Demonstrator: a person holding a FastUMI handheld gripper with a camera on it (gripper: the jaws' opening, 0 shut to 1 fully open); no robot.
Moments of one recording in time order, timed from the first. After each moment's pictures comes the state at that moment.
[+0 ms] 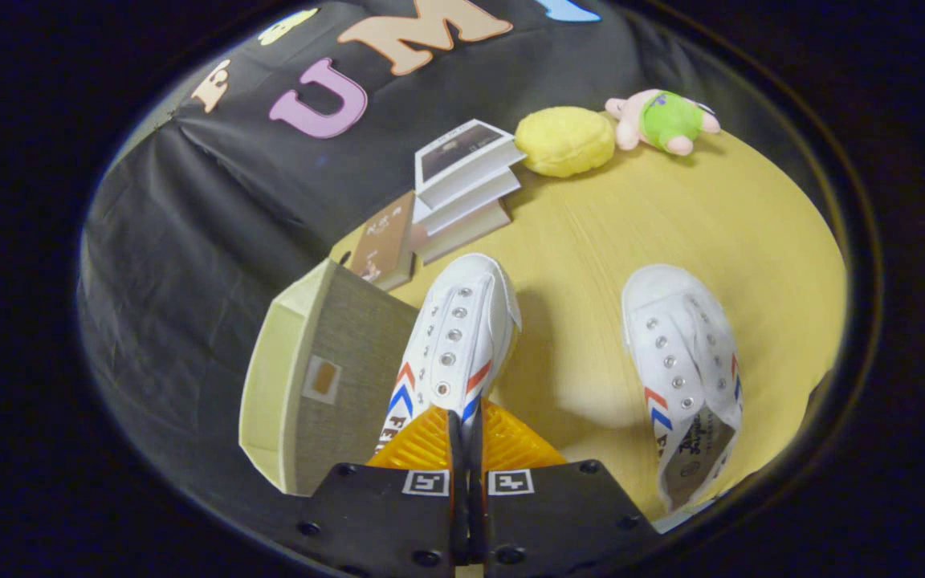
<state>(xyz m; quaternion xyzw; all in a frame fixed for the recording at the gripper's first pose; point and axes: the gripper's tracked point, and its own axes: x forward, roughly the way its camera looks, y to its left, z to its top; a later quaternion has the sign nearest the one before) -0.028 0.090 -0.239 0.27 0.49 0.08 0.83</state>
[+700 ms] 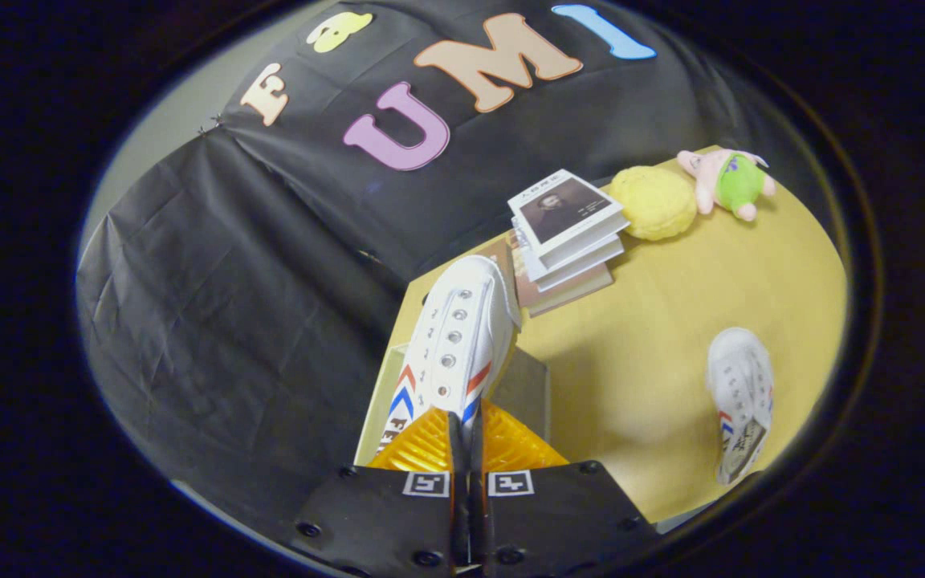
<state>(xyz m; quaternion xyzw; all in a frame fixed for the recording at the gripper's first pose) 0.004 0.183 -0.136 0.30 0.44 0.14 0.84</state>
